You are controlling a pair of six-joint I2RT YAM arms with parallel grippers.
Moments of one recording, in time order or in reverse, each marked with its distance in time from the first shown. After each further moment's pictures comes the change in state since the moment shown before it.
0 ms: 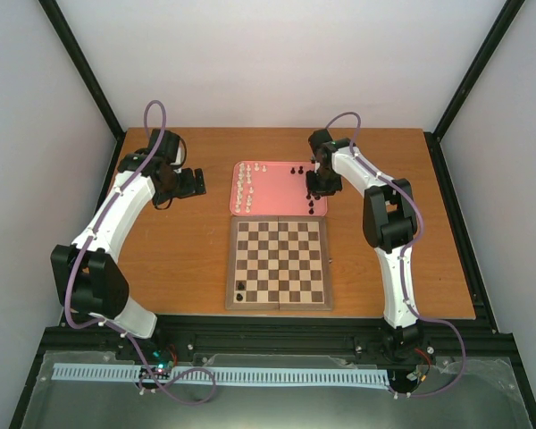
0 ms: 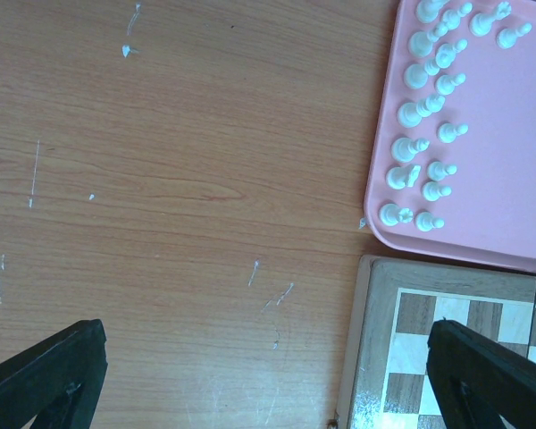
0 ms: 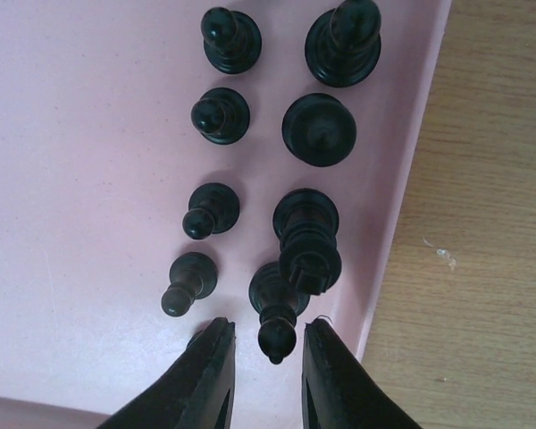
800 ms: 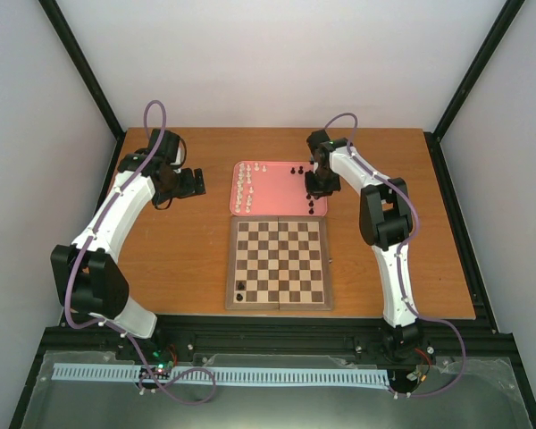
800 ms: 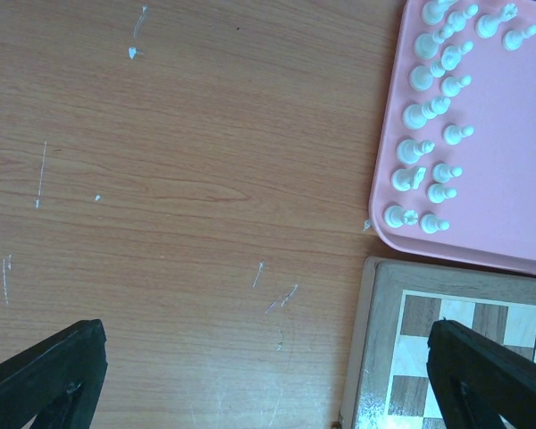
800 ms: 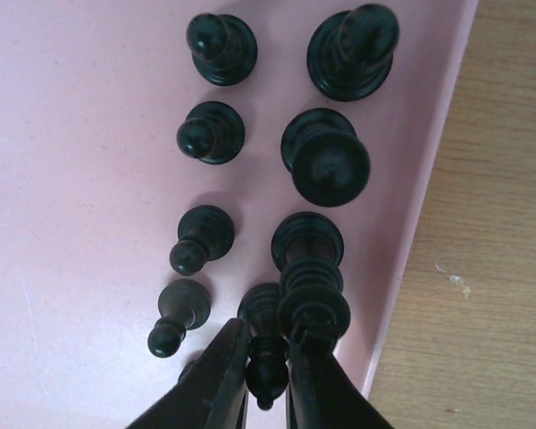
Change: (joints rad) left arm 0.000 0.000 0.000 -0.001 -0.012 0.000; right arm 0.000 0.057 0.059 -0.026 0.002 -0.004
